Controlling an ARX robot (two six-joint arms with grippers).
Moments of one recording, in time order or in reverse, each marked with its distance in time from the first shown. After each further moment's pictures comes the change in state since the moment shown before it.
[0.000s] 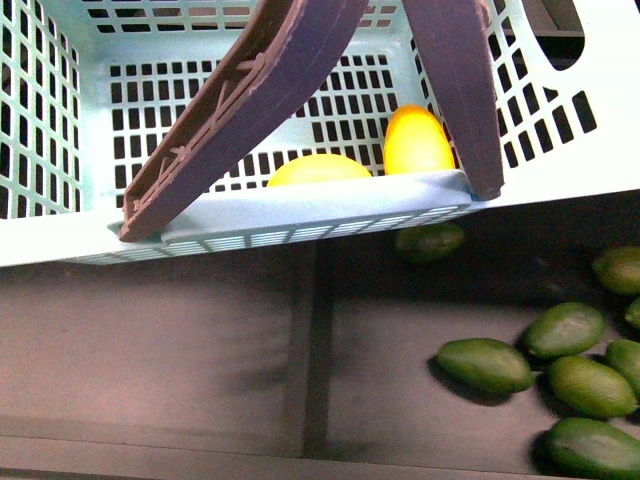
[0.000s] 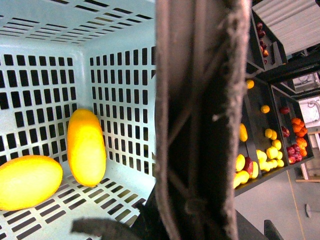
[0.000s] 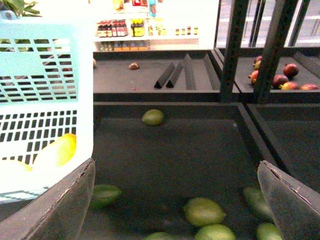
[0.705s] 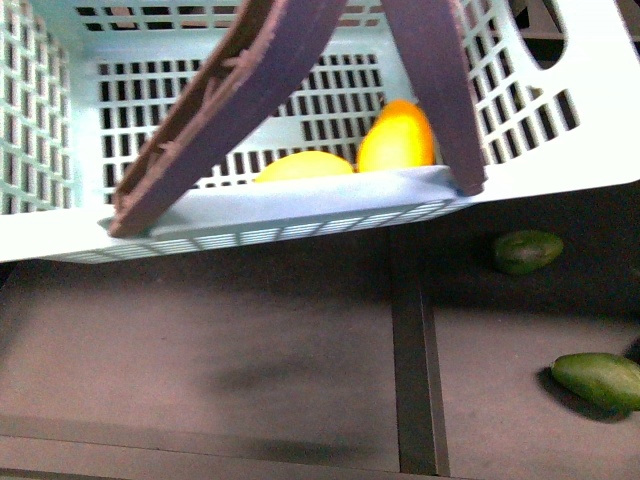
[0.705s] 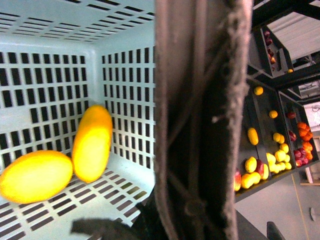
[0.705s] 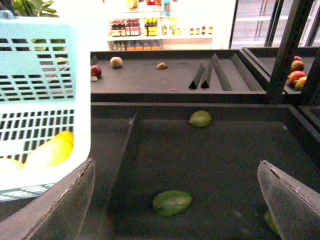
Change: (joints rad) left arm 0.003 -0.002 -0.003 0.000 0.002 0.005; right arm -0.003 0.000 -0.001 0.000 -0.003 0.000
